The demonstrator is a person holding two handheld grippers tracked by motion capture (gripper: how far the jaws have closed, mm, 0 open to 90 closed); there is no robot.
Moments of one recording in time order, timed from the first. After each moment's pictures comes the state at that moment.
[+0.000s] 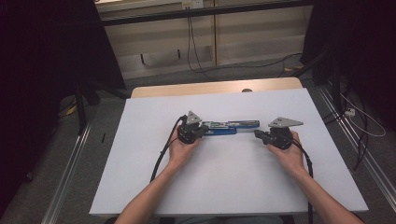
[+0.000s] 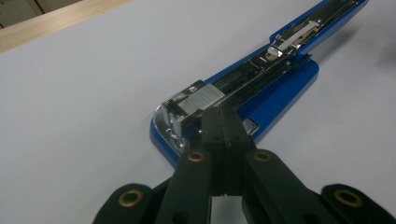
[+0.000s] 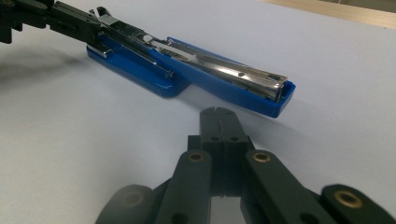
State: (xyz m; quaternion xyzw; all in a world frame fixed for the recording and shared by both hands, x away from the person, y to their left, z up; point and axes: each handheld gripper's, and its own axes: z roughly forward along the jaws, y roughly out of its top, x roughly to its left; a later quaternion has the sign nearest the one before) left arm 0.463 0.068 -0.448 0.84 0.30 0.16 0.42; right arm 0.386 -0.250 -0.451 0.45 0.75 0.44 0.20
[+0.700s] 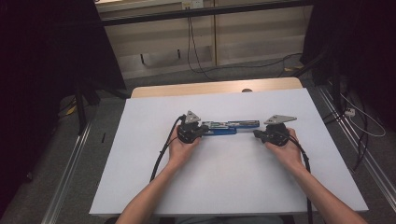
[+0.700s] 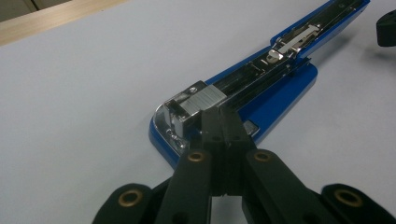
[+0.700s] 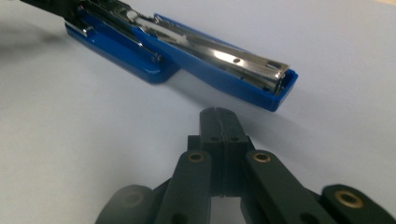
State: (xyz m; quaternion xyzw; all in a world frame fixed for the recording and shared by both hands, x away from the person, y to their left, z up) left arm 0.466 0.071 -0.450 0.84 0.31 0.14 0.43; right arm 0.400 -0.246 -0.453 0.46 0.78 0.39 0.19
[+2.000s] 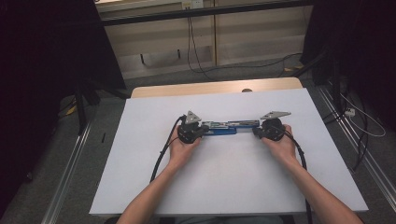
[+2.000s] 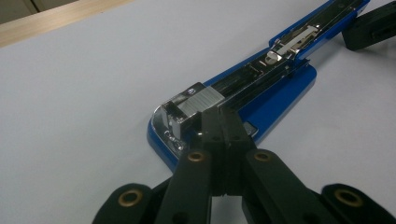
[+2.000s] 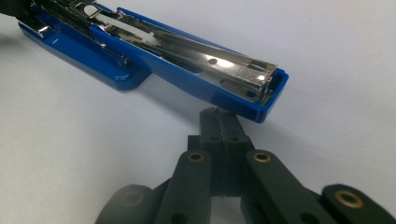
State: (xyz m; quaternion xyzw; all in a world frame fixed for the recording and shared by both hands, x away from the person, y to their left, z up) left arm 0.465 0.069 -0.451 0.84 0.31 0.14 0.43; right arm 0.421 -0.241 -0.459 0.49 0.77 0.36 0.18
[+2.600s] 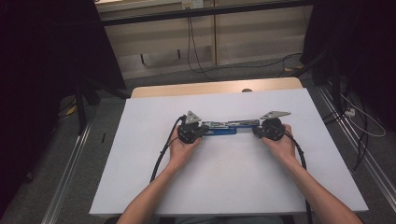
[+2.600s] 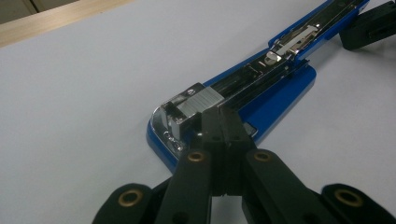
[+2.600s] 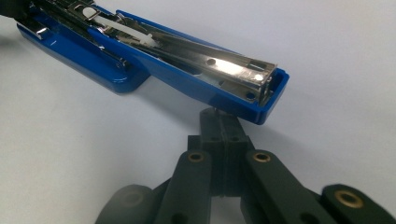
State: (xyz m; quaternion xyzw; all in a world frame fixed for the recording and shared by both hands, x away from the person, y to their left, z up) left arm 0.465 0.069 -0.451 0.84 0.31 0.14 0.43; right arm 0.422 -0.241 -0.459 0.49 0.77 0.37 0.19
